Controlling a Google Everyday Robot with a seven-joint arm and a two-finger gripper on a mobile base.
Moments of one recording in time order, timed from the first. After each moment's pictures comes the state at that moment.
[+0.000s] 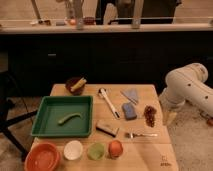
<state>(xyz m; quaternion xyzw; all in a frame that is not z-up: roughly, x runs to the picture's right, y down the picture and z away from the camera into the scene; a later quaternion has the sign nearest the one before) 0.286 0.111 0.683 -0.28 0.02 0.02 0.96</state>
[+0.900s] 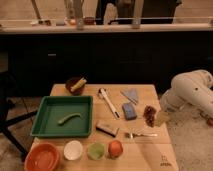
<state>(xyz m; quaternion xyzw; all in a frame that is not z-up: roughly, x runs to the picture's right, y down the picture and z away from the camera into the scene) 0.268 0.122 0.691 -0.26 0.00 0.23 0.94</state>
